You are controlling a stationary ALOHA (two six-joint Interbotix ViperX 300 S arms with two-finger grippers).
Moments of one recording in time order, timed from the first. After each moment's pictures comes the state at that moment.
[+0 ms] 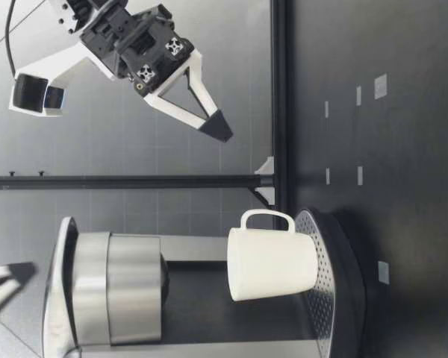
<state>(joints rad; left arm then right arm) 0.42 -0.23 0.07 0.31 0.96 -0.12 -0.47 -0.06 0.61 0.89 0.38 -1.05</state>
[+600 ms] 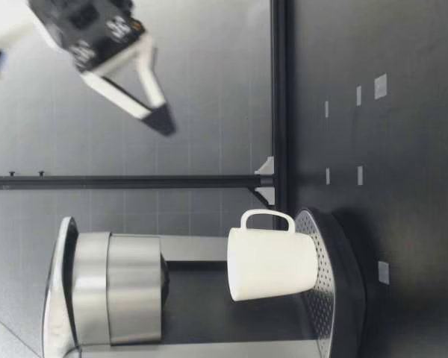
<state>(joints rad) 0.21 -0.51 0.42 0.31 0.43 -0.22 -0.34 -0.26 0.71 1.00 0.19 -1.05</state>
